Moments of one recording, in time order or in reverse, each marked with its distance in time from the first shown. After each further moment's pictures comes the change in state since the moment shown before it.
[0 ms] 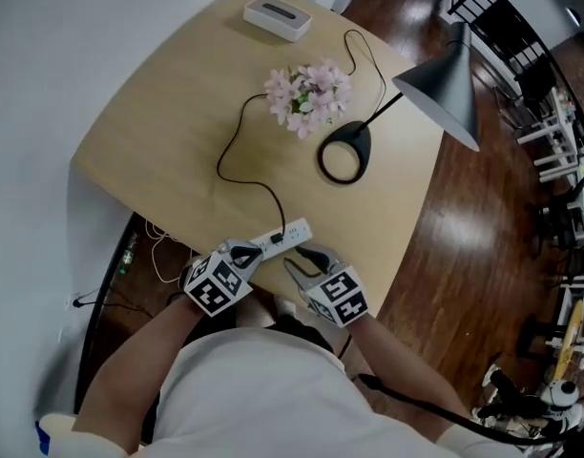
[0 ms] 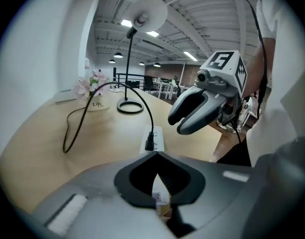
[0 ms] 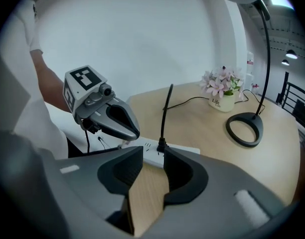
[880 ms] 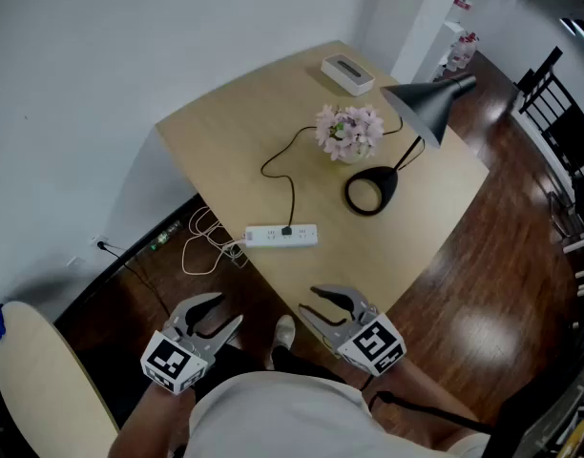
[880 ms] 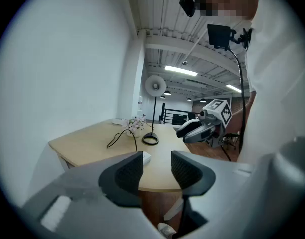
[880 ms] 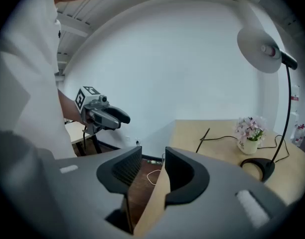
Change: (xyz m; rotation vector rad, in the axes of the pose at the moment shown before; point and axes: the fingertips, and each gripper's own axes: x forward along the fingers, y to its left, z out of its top) left arm -0.147 -0.214 0.041 -0.308 -0.446 0.537; right arm -0.194 0.079 -0.029 -0.379 -0.246 0.415
